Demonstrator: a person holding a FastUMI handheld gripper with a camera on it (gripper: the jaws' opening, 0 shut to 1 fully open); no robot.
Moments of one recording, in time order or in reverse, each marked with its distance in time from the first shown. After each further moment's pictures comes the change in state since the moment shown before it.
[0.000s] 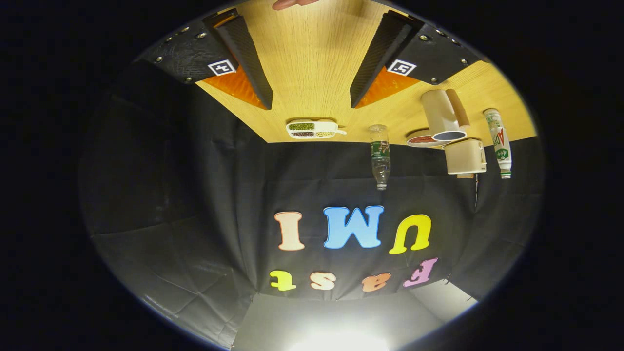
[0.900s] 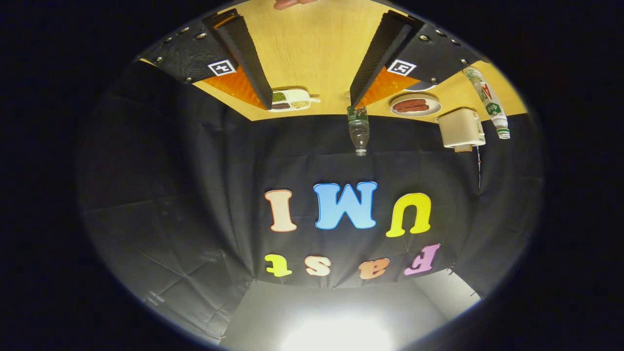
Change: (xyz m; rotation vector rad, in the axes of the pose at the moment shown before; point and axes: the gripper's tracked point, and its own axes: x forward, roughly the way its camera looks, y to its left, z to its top) arm 0.008 0.113 0.078 0.033 -0.094 -0.039
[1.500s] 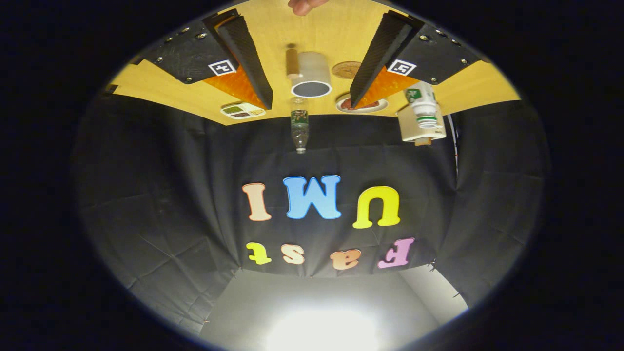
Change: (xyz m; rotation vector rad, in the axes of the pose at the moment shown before) arm -0.098 0.180 -0.002 0.015 -0.043 0.062
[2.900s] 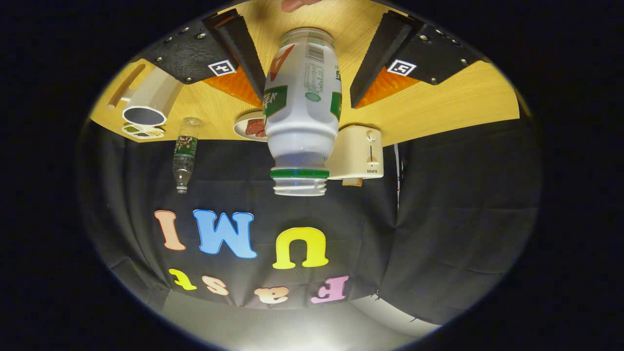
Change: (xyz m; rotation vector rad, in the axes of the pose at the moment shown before) arm 0.109 0.183 -0.111 -0.101 0.151 0.345
